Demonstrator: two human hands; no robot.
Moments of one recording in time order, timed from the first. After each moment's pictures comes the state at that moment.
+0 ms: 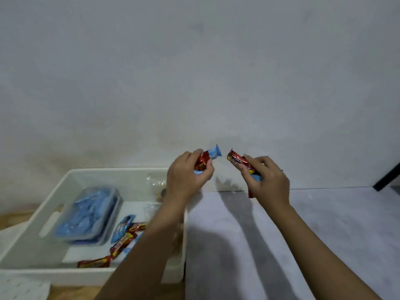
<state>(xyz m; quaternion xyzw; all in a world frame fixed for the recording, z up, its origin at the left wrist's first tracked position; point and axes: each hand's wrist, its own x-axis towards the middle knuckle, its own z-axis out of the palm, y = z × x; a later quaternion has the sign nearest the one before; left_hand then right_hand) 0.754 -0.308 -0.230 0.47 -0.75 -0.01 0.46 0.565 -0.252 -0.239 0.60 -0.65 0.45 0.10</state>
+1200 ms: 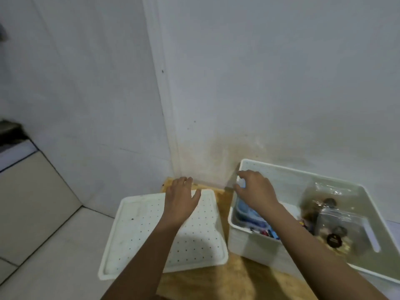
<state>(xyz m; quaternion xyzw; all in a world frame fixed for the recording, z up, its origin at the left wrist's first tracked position) 1.264 -0.237 -0.254 0.74 -0.66 -0.05 0.16 1.063 -0.271 -0.217 0.77 -0.61 0.15 -0.12</state>
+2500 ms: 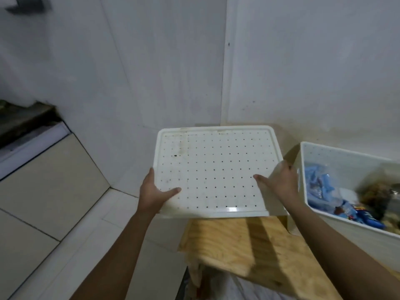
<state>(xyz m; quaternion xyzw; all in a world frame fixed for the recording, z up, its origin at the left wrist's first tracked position) 1.524 -0.170 -0.285 0.78 -0.46 -0.24 0.36 1.199 -0.261 -0.271 0.58 -0.75 0.23 -0.21</state>
